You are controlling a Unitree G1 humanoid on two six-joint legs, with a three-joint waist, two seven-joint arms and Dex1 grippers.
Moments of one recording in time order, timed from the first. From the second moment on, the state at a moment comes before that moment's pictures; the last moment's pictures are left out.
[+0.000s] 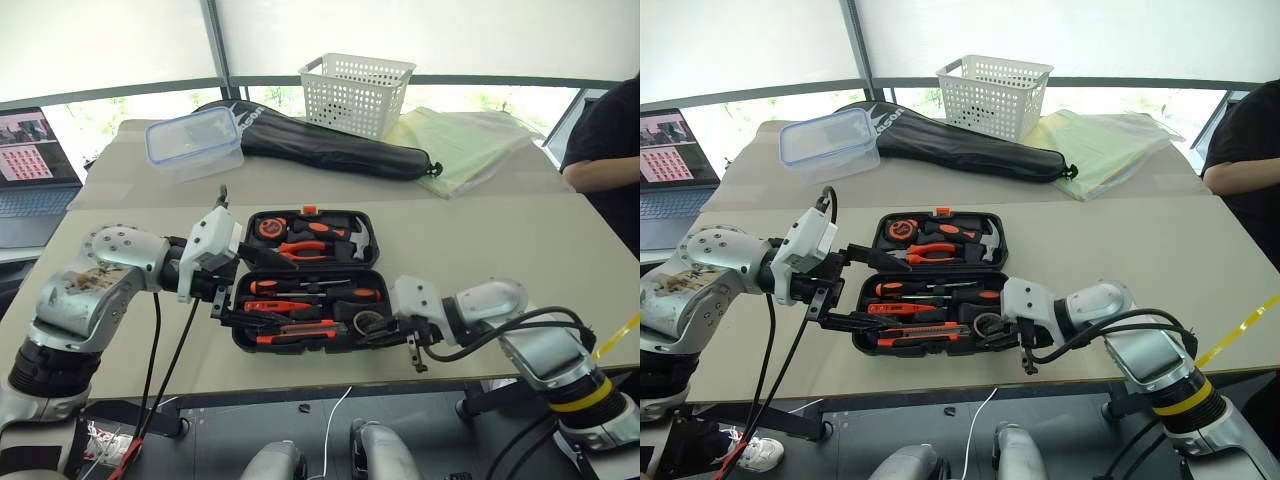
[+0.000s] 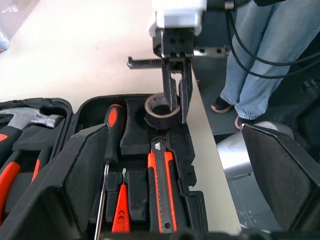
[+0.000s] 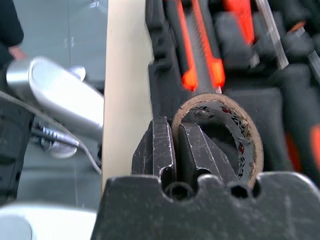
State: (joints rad) left arm -0.54 0.87 -0.05 -0.30 -0.59 0.57 -1.35; right arm -0.42 -0.78 0.34 -0.30 0.24 0.45 1.20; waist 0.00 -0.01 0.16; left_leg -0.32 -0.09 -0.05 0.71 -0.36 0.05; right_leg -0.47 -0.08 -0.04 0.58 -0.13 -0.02
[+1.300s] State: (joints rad) left arm -0.30 0.87 0.01 0.03 -0.27 0.37 -1.05; right arm -0.43 -0.80 0.07 0.03 0.30 0.48 1.08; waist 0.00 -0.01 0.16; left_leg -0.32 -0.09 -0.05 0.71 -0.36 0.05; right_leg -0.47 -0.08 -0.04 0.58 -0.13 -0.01
